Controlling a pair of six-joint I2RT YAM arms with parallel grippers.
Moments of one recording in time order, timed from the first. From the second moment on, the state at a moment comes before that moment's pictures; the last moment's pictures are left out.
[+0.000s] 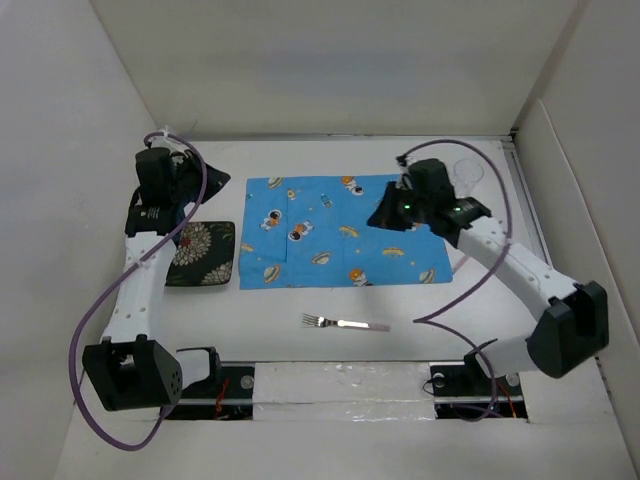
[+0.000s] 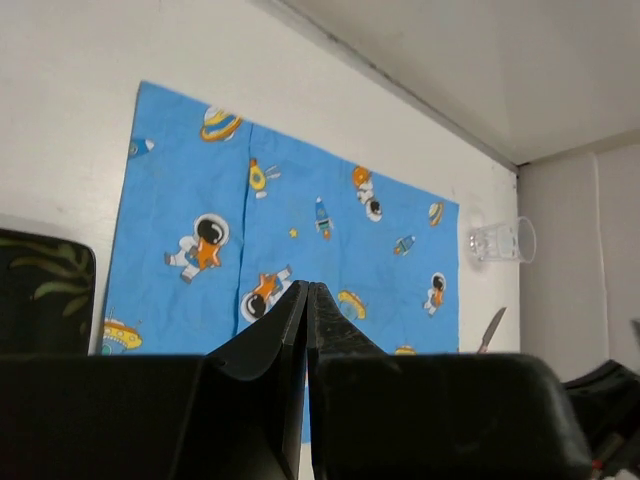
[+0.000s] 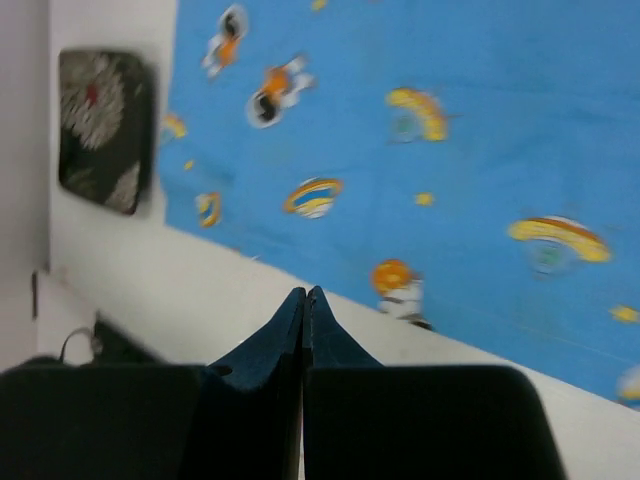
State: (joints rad) left arm 0.06 1.20 1.12 -0.34 0.32 -0.65; right arm 0.42 1.34 1.15 -0.48 -0.23 0.56
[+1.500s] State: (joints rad) left arm -0.45 1.08 1.35 -0.66 -0.01 -0.45; right arm 0.97 2.64 2.31 -0.34 -0.25 0.97
